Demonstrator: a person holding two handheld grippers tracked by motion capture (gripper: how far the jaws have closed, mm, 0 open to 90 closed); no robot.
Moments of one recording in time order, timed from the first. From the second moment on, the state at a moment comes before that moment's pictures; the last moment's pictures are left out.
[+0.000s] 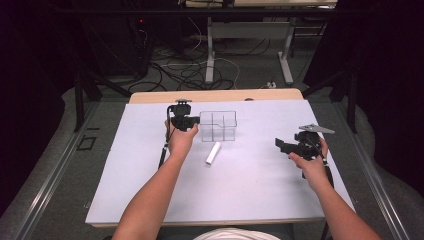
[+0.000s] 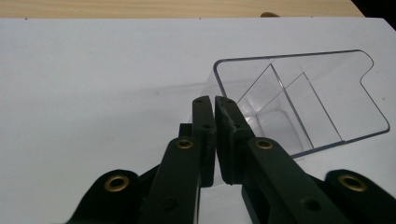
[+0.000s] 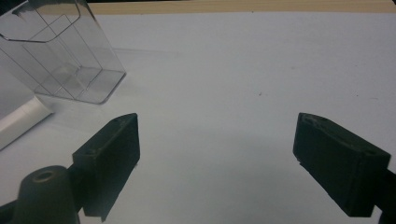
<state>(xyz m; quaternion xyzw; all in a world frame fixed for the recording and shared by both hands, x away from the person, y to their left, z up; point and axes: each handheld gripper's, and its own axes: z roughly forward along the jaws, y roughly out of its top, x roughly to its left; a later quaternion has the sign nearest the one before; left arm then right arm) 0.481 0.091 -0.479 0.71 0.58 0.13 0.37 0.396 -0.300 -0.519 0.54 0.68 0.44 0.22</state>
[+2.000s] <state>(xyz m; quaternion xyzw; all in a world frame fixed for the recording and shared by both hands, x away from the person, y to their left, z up) 0.419 0.121 -0.490 0.78 0.48 0.15 0.37 0.396 -0.297 -0.519 0.54 0.68 0.44 0.22</state>
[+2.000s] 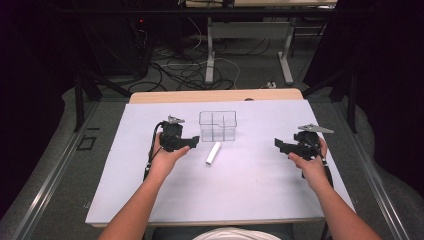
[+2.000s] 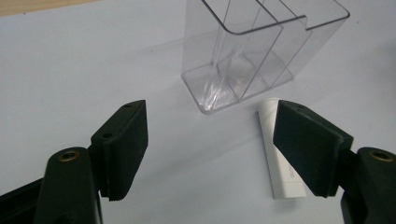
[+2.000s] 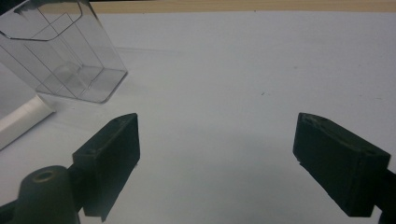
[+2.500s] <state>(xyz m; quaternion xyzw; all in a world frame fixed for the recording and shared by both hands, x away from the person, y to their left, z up) 0.410 0.096 -0.512 0.81 0.46 0.11 0.35 0.396 -0.297 -0.520 0.54 0.68 0.44 0.22</state>
